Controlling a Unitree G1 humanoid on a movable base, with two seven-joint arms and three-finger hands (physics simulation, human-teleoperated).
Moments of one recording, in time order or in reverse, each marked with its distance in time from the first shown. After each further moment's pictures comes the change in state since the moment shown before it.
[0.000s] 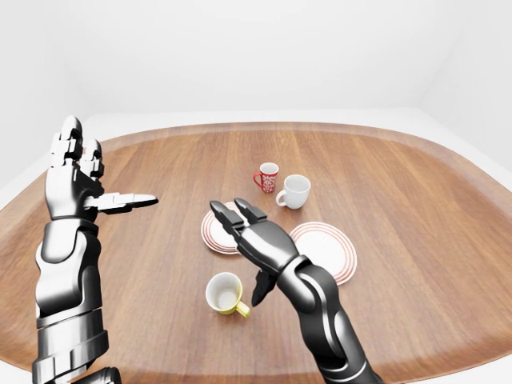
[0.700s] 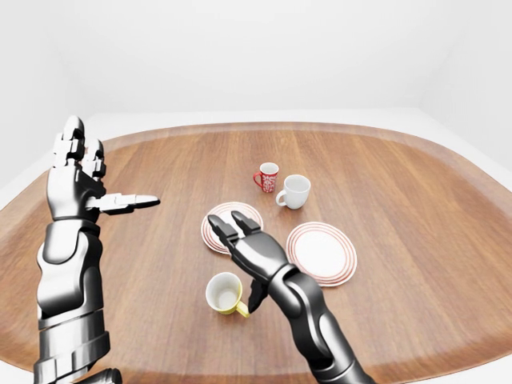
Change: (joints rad) left arm 0.007 -0.010 -0.004 -0.019 0.004 0.000 -0.004; right arm 0.028 0.001 0.030 0.157 -0.038 -0.046 -0.123
